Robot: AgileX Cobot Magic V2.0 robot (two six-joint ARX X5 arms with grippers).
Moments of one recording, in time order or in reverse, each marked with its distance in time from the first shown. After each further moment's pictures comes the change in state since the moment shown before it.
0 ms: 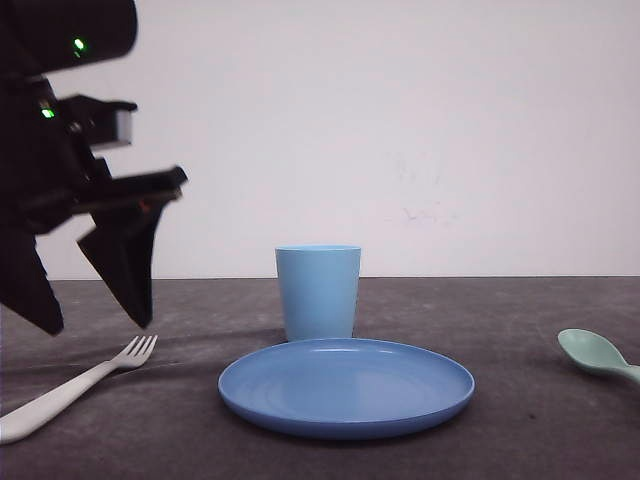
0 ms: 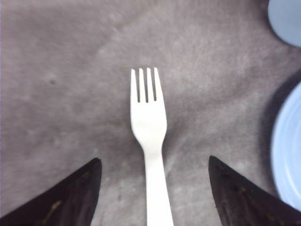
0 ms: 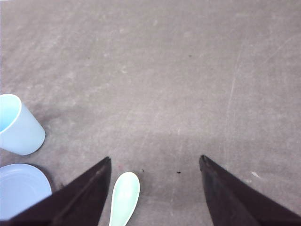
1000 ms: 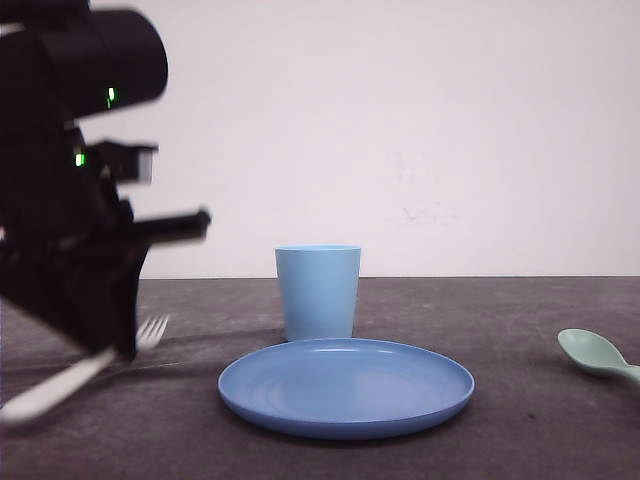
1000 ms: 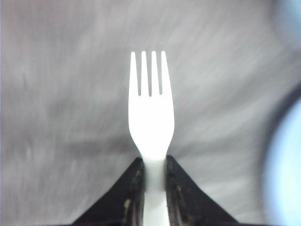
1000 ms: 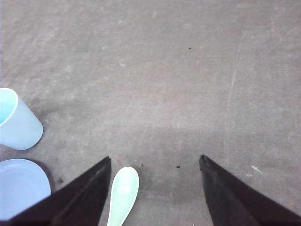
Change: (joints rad) left arm -0.016 0.024 0.002 0.096 -0.010 -0.045; right arm 0.000 0.011 0.000 -0.013 0.000 0.000
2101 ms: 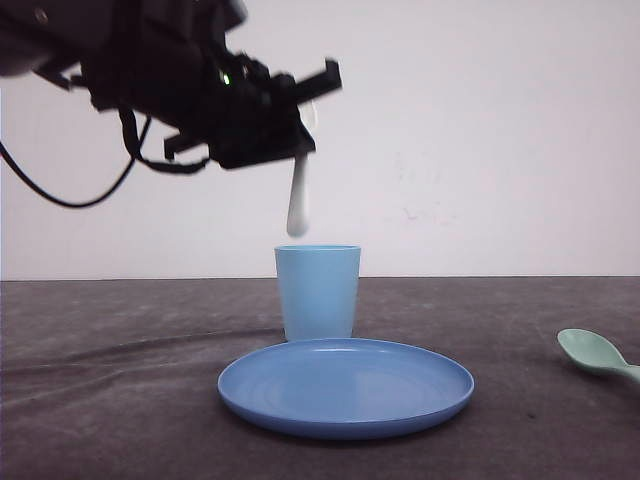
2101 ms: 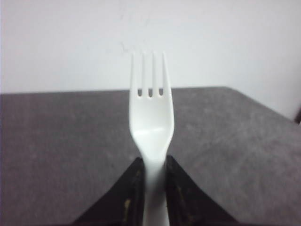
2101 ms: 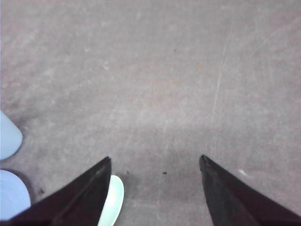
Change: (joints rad) left arm -0.084 0.264 0.016 1.164 -0.045 0.269; right arm 0.000 0.071 0.000 0.048 0.052 -0.001
